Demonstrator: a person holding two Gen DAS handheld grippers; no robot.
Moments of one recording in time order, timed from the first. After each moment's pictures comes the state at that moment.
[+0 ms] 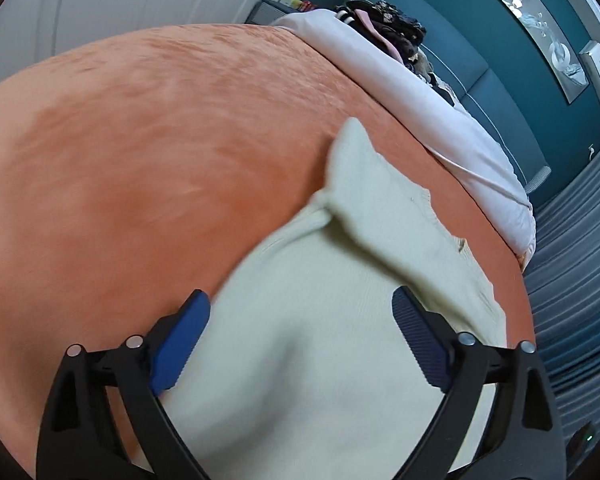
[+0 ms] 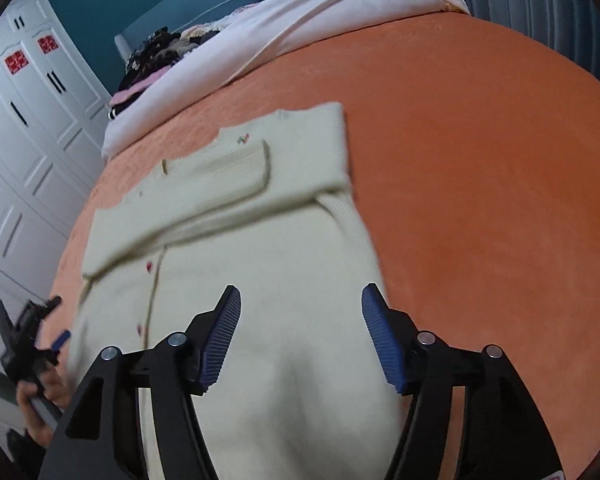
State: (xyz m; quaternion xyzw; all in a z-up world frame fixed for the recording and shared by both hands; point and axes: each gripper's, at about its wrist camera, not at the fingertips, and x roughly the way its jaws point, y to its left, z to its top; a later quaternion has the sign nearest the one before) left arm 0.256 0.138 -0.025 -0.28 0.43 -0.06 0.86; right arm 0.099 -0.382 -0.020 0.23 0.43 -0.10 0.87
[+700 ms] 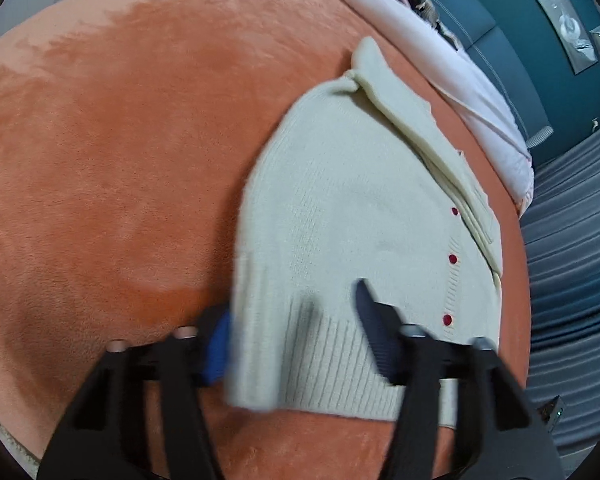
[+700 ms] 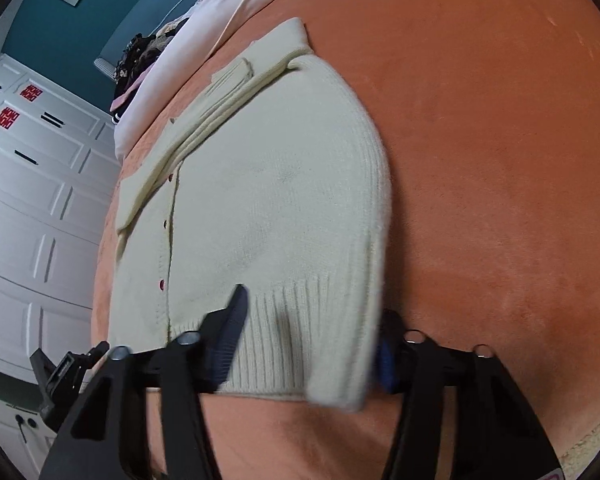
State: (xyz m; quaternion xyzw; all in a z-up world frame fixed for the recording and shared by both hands) left arm 0.153 0.145 -0.039 -0.27 0.53 -0.08 0.80; right arm 0.013 -0.344 -0.073 0.38 0.45 -0.07 0.81
